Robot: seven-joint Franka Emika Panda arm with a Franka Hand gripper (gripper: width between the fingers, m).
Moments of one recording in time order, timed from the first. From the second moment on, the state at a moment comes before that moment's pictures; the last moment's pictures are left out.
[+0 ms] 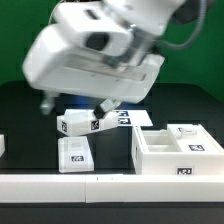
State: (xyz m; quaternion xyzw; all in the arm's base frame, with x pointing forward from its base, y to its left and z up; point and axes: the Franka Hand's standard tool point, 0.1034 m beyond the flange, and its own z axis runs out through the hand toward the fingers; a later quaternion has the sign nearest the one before) arm 0.589 -0.093 0.084 0.94 0.21 -0.16 0.19
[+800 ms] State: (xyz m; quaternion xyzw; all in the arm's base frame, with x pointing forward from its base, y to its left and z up) arm 0.597 -0.096 0.075 0.97 -0.12 -0.04 0.20
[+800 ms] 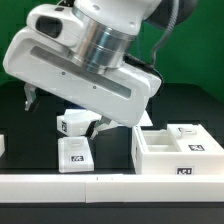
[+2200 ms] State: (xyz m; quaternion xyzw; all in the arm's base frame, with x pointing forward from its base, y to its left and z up) arm 0.565 -0.073 0.039 0.78 -0.61 0.05 0.09
